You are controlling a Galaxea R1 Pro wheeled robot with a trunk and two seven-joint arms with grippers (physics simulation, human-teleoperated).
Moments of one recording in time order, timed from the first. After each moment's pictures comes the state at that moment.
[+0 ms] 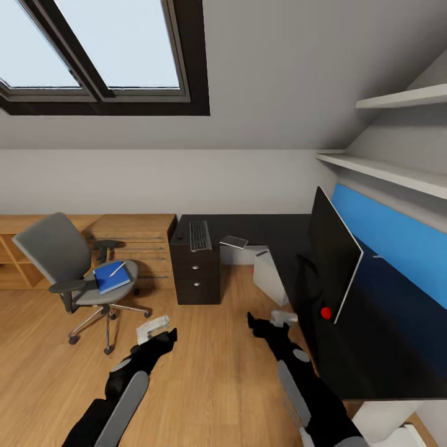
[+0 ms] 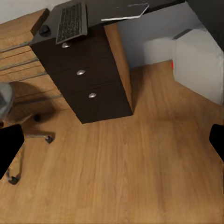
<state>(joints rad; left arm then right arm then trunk) -0.26 0.03 -0.27 -1.44 0.67 0.42 0.56 -0.42 0.09 0.17 -1.02 -0.29 0.12 -0.07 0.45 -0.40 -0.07</state>
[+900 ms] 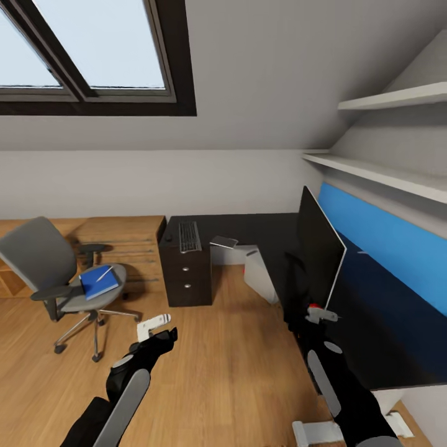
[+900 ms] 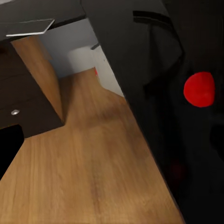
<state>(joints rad) -0.26 0.04 -0.30 -1.52 0.67 0.50 0.66 -0.42 -0.01 0.03 -1.11 -0.28 0.24 -0.19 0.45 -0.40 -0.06</state>
